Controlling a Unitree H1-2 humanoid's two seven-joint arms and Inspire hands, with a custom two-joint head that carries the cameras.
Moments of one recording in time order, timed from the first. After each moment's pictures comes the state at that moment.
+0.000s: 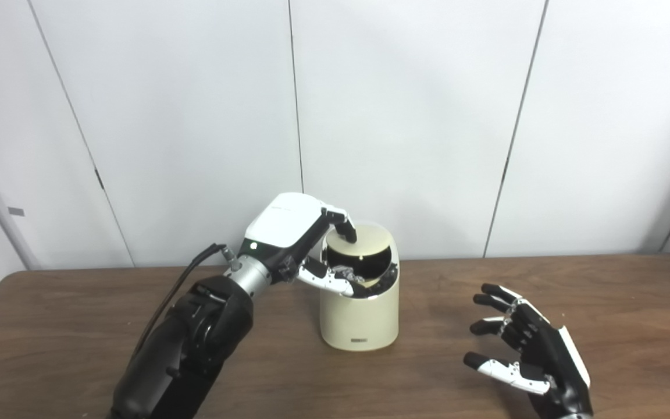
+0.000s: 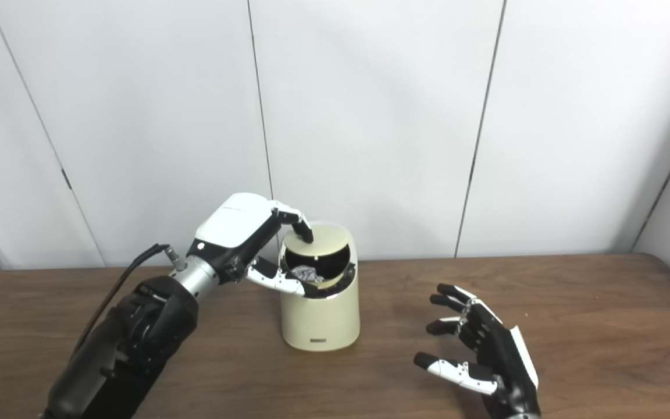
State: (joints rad) left arm -0.72 0.29 -0.37 0.06 0.79 -0.02 -0.24; right arm -0.12 -0.13 -0.12 0.03 0.11 -0.22 0.09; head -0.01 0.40
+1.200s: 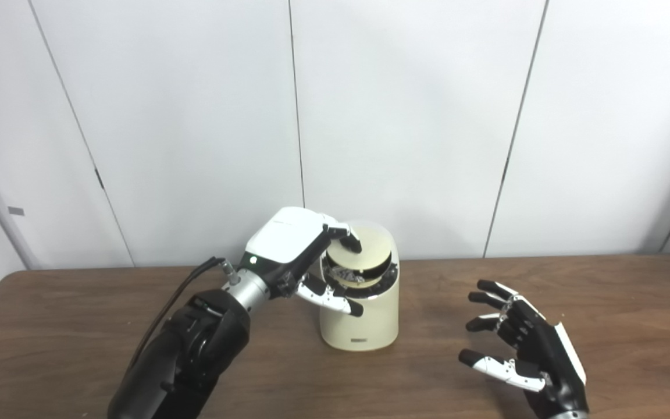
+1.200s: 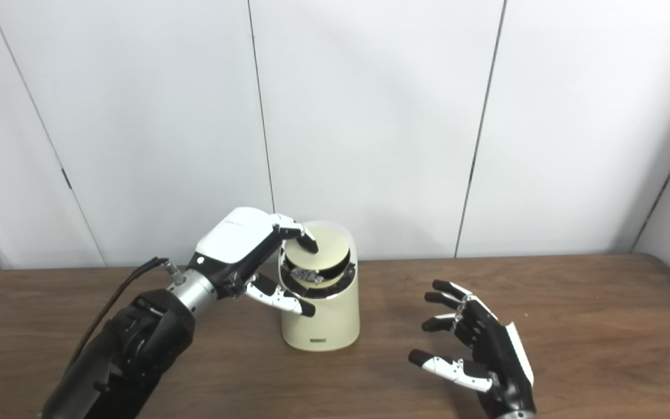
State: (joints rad) left arm -0.67 0.29 -0.36 0.03 0.78 -0.06 -0.26; right arm -0.12 -0.12 -0.11 0.00 0.10 -0.20 0.08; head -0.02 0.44
